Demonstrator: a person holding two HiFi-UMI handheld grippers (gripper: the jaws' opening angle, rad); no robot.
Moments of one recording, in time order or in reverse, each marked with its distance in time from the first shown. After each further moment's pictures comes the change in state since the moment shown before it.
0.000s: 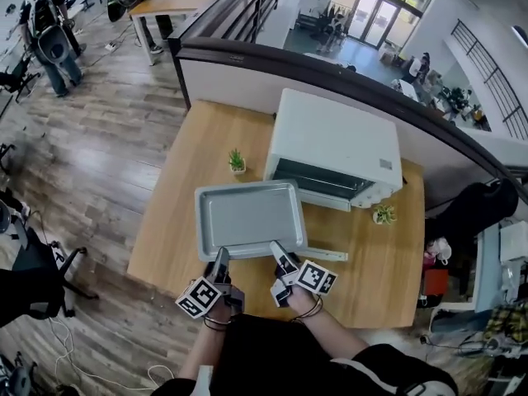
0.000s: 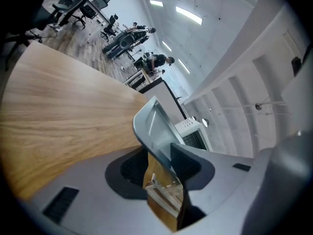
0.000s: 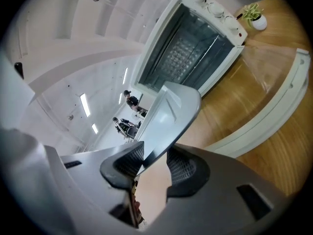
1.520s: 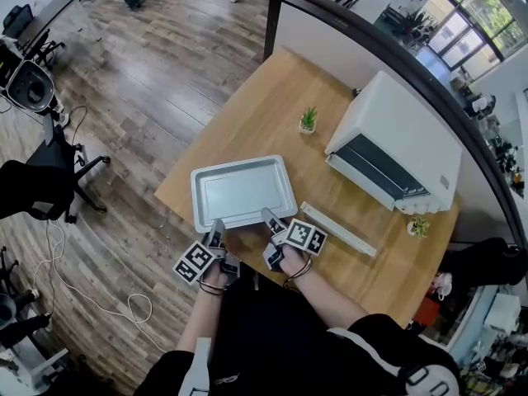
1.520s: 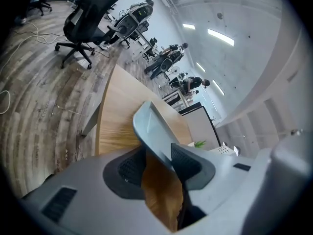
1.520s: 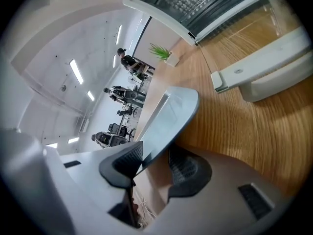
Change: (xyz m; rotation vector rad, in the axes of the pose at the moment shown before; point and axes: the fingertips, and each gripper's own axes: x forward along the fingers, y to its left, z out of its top) left arm -0.108 0.144 0.025 -0.236 -0.232 0.348; right arm 0.093 -0.001 -0.149 -0.047 0.463 -0.065
